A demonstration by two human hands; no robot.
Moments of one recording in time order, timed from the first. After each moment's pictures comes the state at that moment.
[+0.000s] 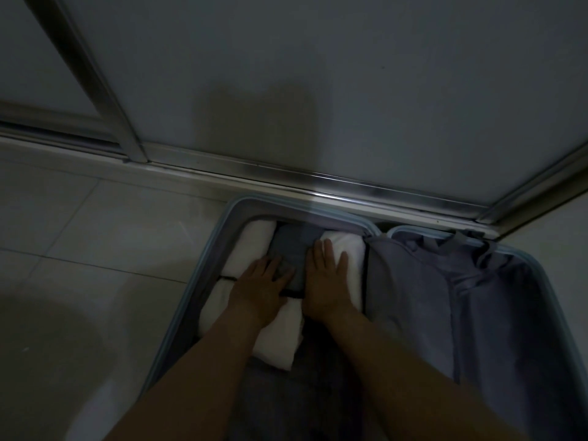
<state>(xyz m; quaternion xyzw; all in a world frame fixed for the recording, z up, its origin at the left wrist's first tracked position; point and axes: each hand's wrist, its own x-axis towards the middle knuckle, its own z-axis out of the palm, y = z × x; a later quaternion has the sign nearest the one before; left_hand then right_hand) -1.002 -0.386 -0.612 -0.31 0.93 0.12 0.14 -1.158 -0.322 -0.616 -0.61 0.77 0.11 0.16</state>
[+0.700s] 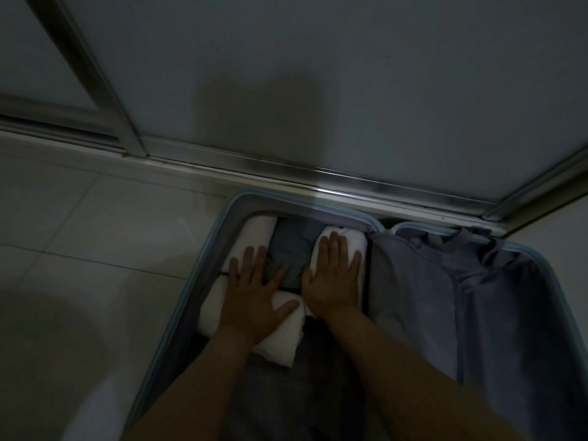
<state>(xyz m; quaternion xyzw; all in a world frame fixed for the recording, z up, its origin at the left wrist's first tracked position) -0.983 -0.364 -0.634 -0.39 0.91 0.12 -0.01 -1.160 -0.318 -0.639 -0.52 0.85 -0.05 0.07</state>
